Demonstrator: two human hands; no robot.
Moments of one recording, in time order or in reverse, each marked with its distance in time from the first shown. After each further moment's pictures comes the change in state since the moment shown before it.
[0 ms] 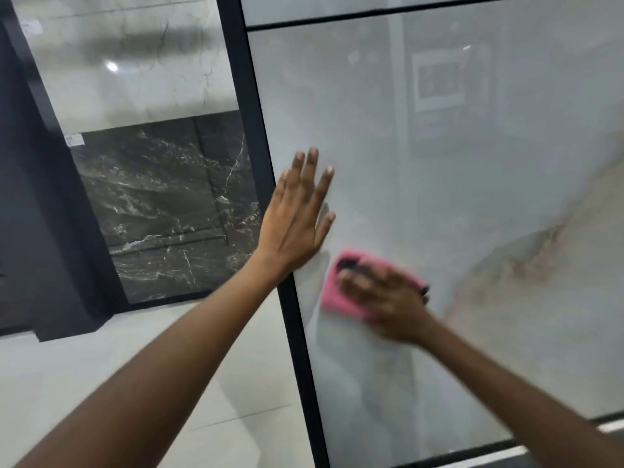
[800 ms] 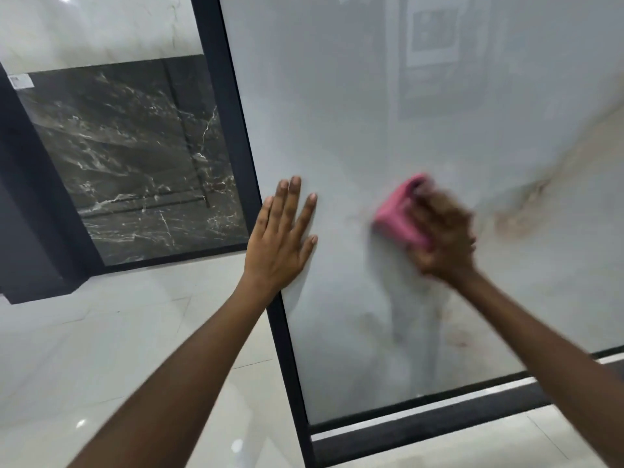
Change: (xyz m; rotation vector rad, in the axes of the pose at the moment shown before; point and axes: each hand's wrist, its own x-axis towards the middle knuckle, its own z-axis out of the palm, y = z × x) left_hand -0.102 0.059 0.037 0.075 -0.069 -0.055; right_hand -0.060 0.072 -0.031 -0.003 0.146 0.380
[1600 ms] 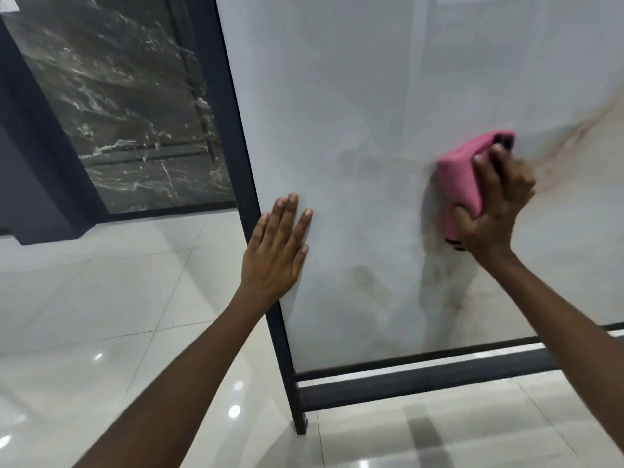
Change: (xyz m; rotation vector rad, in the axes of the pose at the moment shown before) left_hand -0.101 0.055 0.025 -0.087 -0.051 -0.032; right_hand -0.060 0.038 -0.006 0.019 0.052 0.249
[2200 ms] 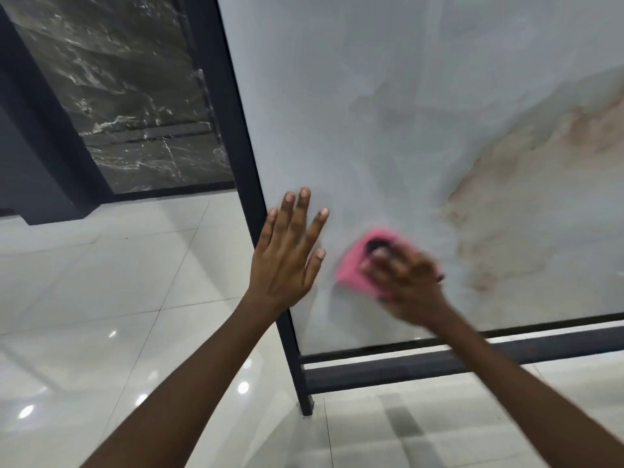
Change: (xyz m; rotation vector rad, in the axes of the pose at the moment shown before) left_hand -0.035 0.020 0.004 -0.165 -0.015 -0.035; right_hand -0.161 -0.073 0.062 0.064 -0.318 -0.458
